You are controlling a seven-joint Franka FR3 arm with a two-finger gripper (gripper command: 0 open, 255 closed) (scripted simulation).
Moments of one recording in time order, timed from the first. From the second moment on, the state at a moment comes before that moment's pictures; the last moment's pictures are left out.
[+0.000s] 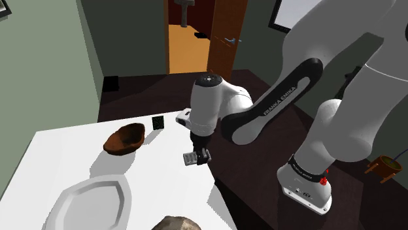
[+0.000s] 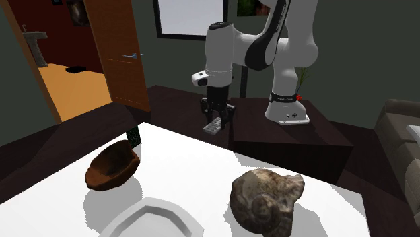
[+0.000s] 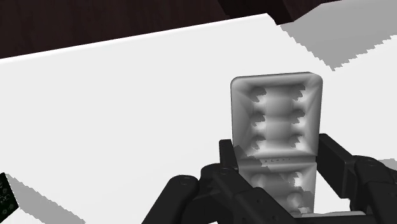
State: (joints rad) arm 0.36 -0.03 0.40 -2.57 -0.04 2.55 -0.27
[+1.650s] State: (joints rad) arm 0.40 0.82 0.26 -1.26 -0.25 2.05 -0.36
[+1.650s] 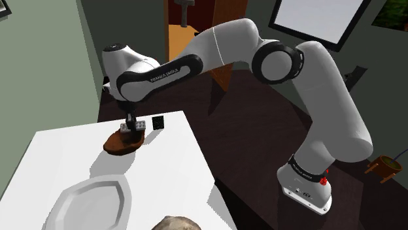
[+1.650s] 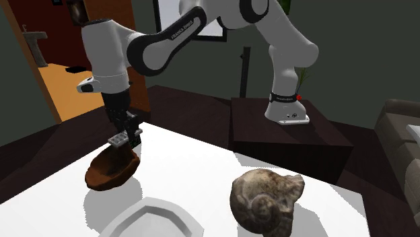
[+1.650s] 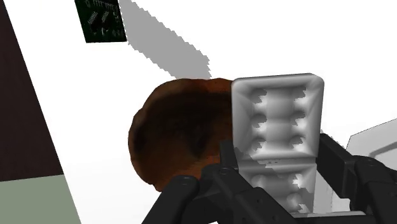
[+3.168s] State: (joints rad) arm 0.46 1.16 0.23 -0.82 -0.27 1.97 -0.41
